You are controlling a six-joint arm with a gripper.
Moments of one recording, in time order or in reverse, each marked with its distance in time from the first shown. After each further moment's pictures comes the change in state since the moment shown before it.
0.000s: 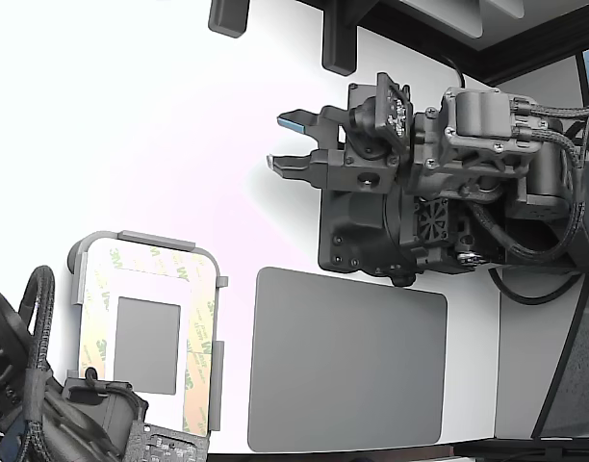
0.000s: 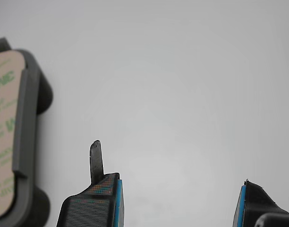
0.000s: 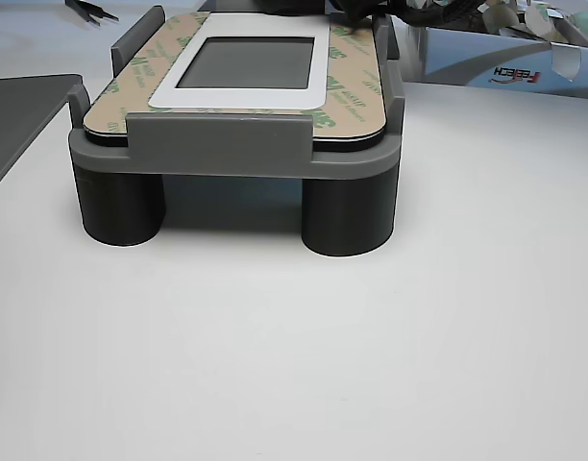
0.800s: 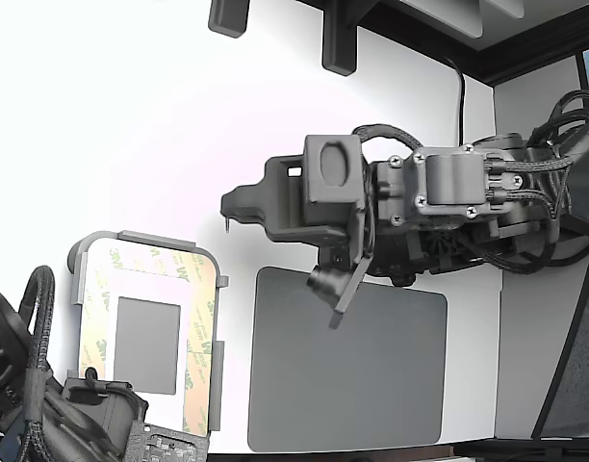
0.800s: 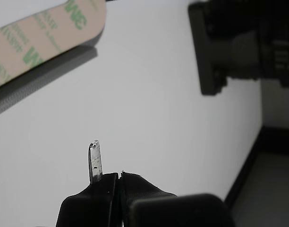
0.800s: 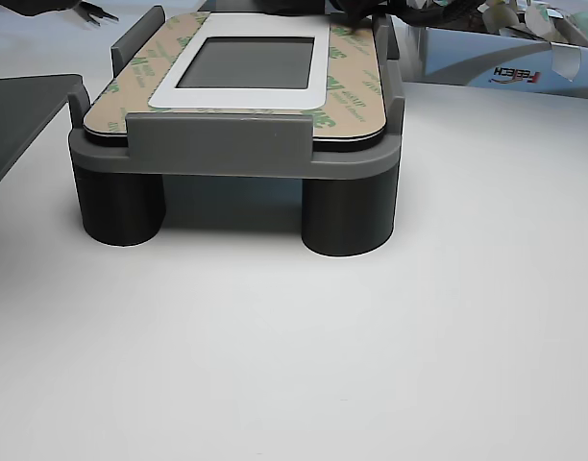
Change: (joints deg) arm 17.3 -16.4 2.0 -23.6 8.0 -76.7
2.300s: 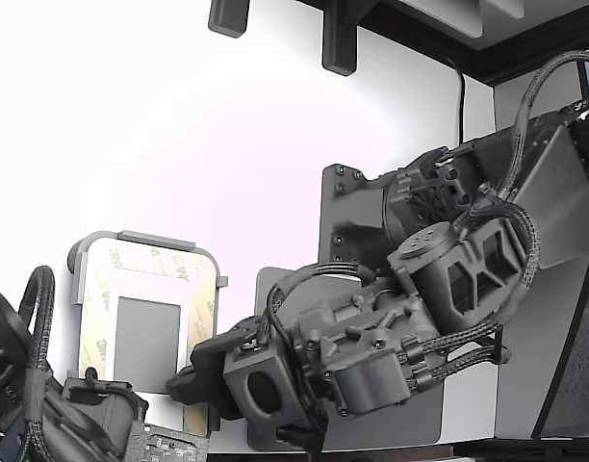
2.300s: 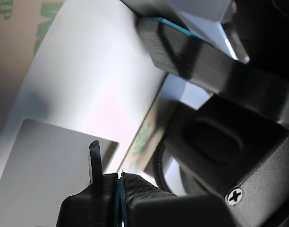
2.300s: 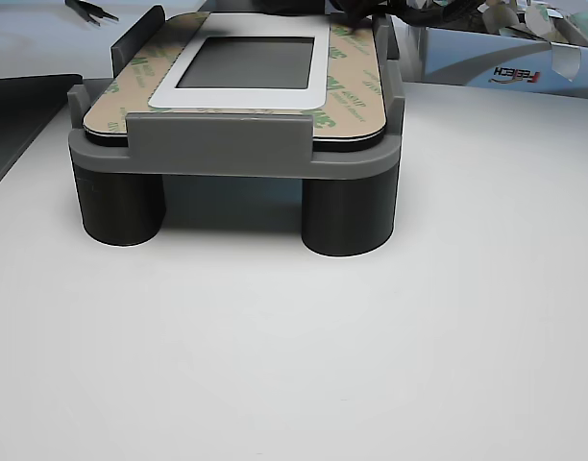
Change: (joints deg) arm 23.6 -43.9 -25.0 -11.1 -1.1 -23.5
